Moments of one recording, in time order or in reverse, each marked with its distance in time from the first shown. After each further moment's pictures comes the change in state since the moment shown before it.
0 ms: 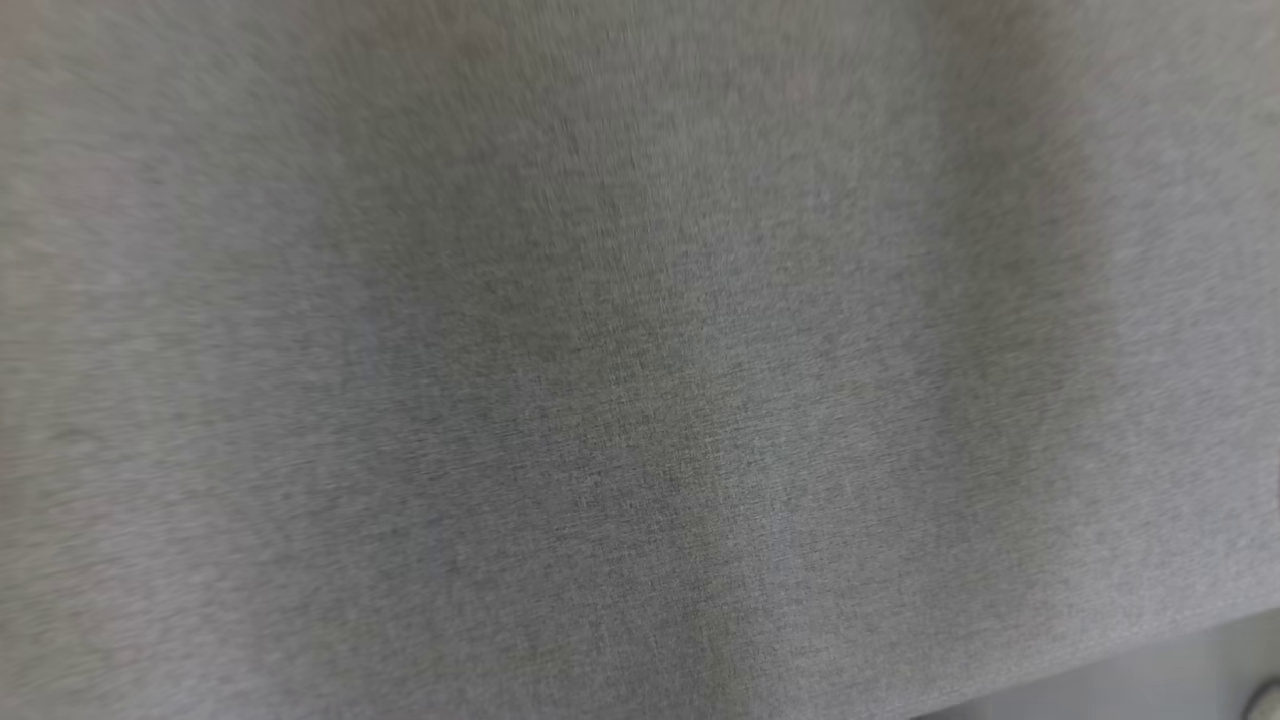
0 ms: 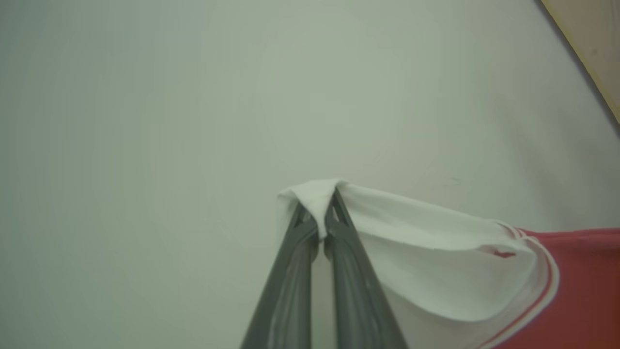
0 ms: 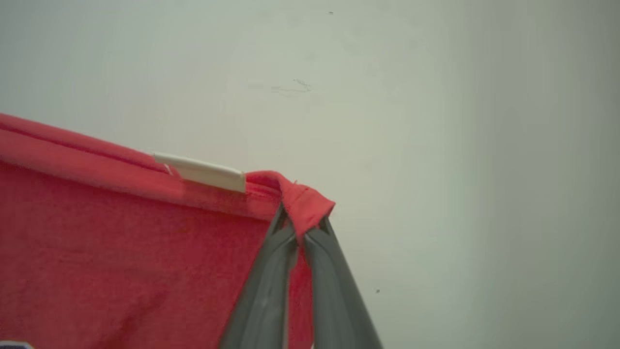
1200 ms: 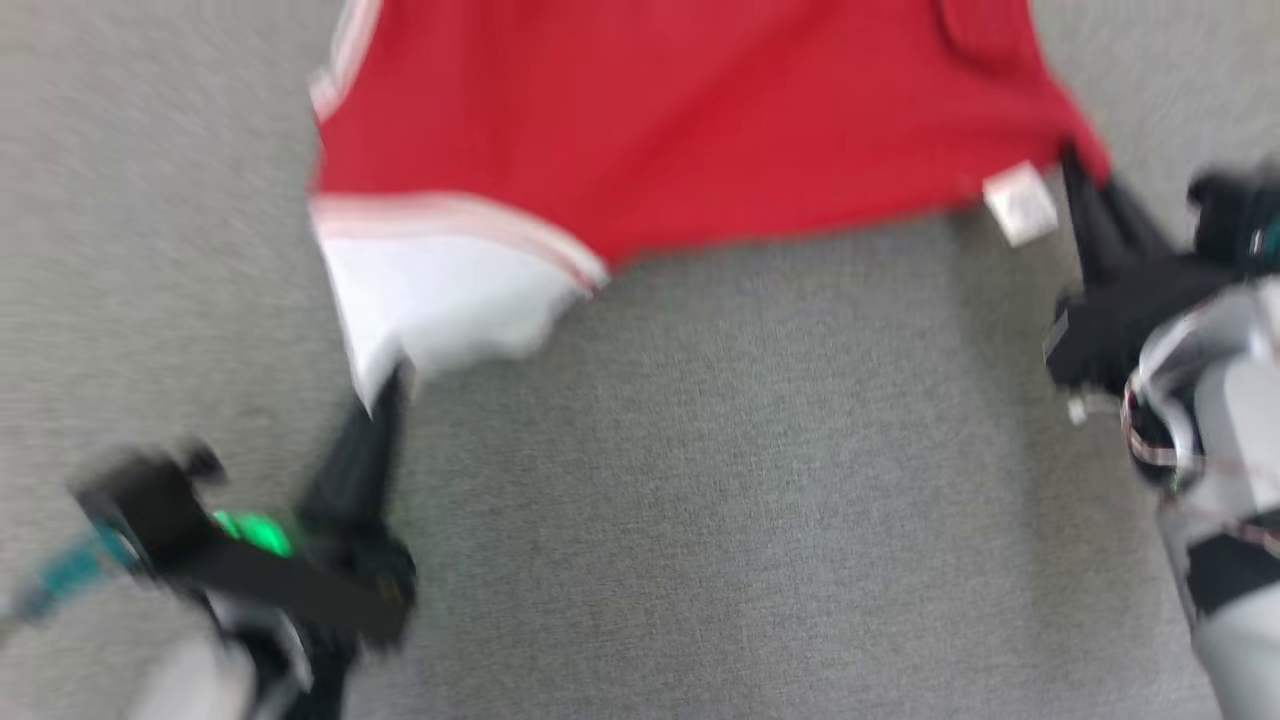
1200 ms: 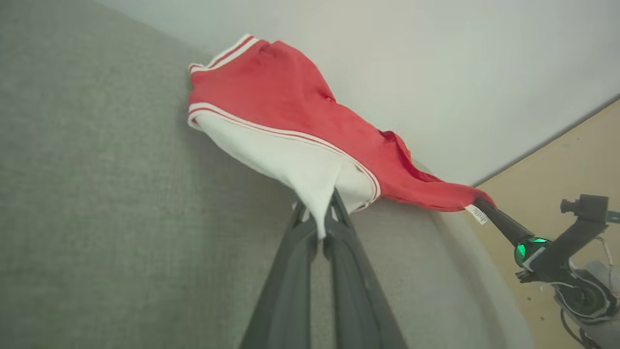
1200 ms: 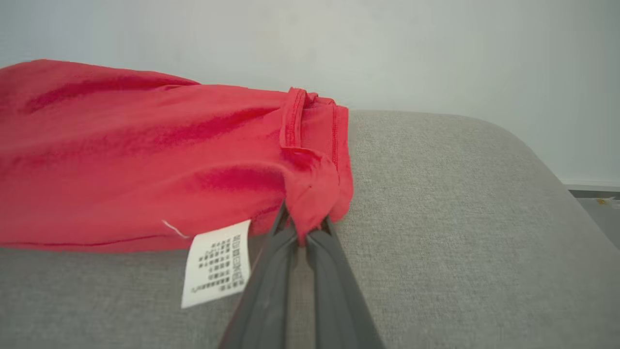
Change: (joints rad) left arm 1.432 -0.147 0.015 -0.374 -0.509 0.060 0.045; right arm 0.781 -0.128 0.200 -0.040 0.117 0.000 0.159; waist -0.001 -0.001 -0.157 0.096
